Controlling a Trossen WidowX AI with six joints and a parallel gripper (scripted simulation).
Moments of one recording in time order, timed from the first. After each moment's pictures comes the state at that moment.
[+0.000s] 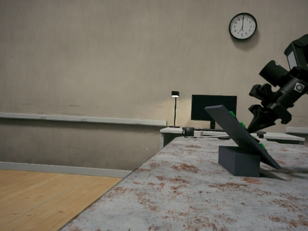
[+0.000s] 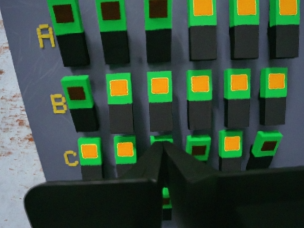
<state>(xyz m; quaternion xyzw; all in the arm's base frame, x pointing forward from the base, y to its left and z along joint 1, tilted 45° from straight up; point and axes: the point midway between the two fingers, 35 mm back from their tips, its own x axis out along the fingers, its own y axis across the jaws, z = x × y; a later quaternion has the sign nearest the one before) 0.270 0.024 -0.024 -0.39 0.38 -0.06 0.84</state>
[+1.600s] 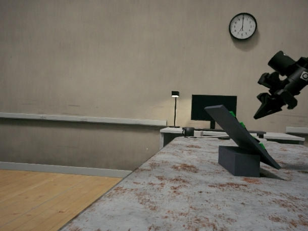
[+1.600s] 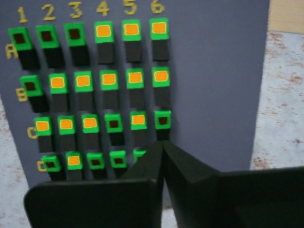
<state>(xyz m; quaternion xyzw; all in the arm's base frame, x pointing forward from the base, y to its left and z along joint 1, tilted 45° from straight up) 0.238 0.004 0.056 -0.39 0.36 -0.06 0.84</state>
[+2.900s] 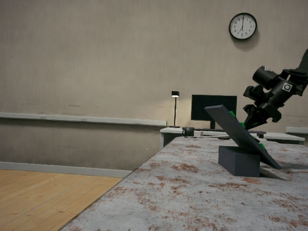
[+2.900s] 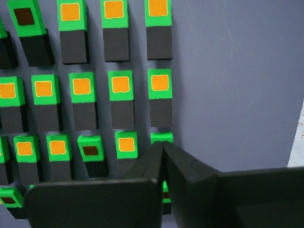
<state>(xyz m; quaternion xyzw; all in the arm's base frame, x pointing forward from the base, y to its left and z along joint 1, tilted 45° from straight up) 0.279 -0.023 0.027 -0.39 0.38 -0.06 0.84</state>
